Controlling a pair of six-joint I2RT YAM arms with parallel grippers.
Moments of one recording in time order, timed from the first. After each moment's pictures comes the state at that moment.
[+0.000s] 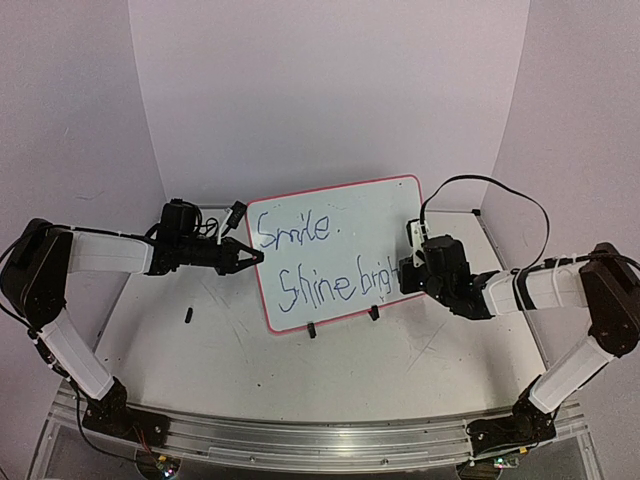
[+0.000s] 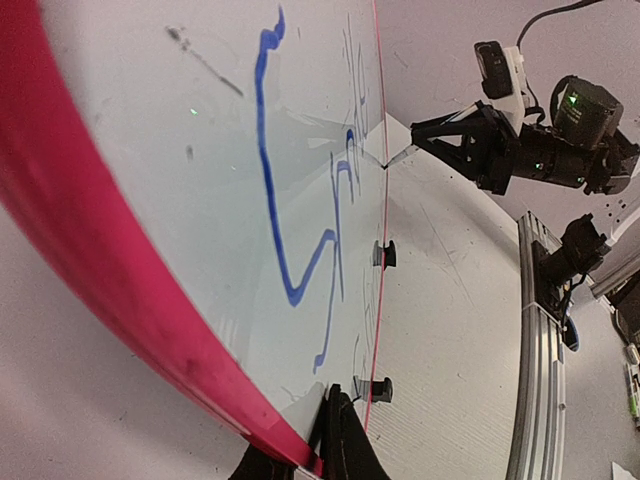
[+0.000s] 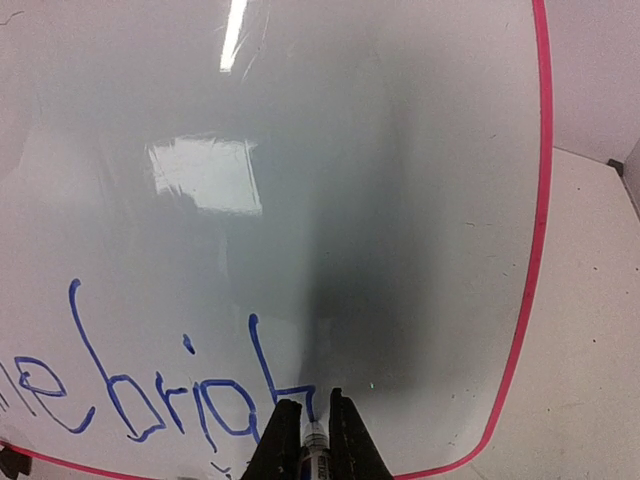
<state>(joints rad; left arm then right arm) -0.40 1.62 0.90 0.21 0.80 -0.05 0.65 1.54 0.73 0.33 0.34 0.19</state>
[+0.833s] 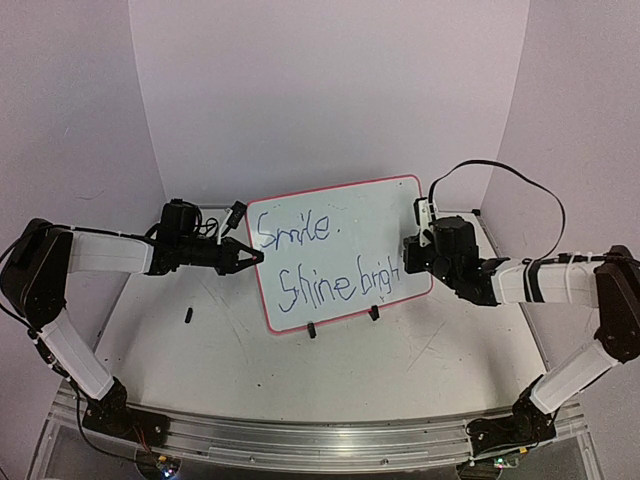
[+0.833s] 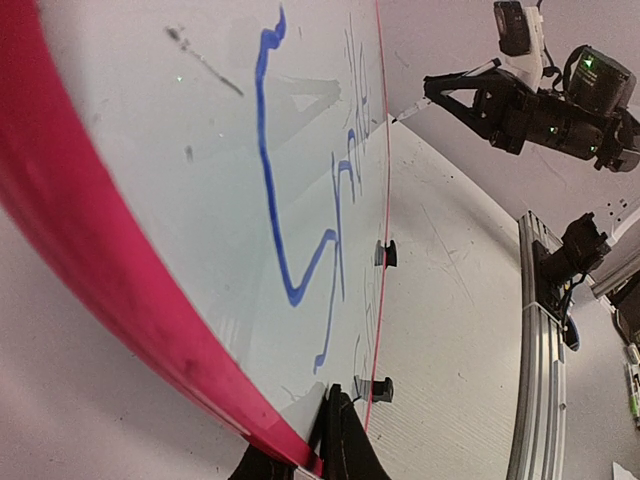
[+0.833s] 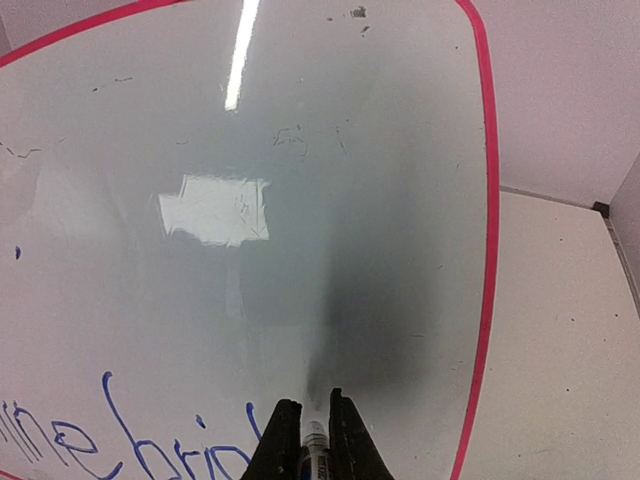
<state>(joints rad) -0.40 1.62 0.90 0.21 0.80 -0.05 0.60 1.49 0.80 0.30 0.32 0.15</state>
